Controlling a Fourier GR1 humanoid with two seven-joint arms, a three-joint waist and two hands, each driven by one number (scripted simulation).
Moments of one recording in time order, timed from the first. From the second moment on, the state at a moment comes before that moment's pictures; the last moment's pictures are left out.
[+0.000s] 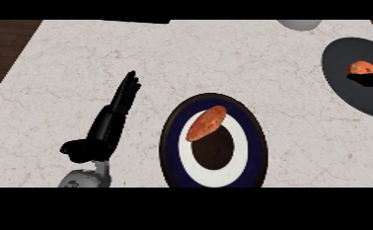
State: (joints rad) left arm -0.08 0.02 -0.16 -1.57 -0.01 -0.01 -0.10; right arm -0.81 -0.66 -0.50 -0.24 0.64 -0.34 -0.17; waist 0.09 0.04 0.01
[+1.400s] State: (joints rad) left arm -0.03 0.03 -0.13 -1.57 -0.01 0.00 -0.11; right arm -0.61 -0.78 -0.81 -0.20 0.25 0.24 -0.67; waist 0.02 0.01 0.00
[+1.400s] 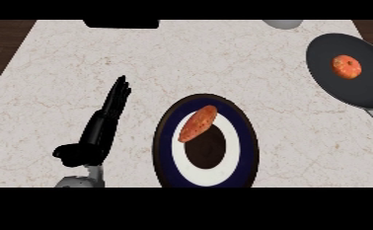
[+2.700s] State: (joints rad) left arm -0.04 0.03 -0.10 -1.58 -0.02 0.00 -0.09; right arm -0.44 -0.76 -0.65 -0.28 0.19 0.20 -0.77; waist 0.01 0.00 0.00
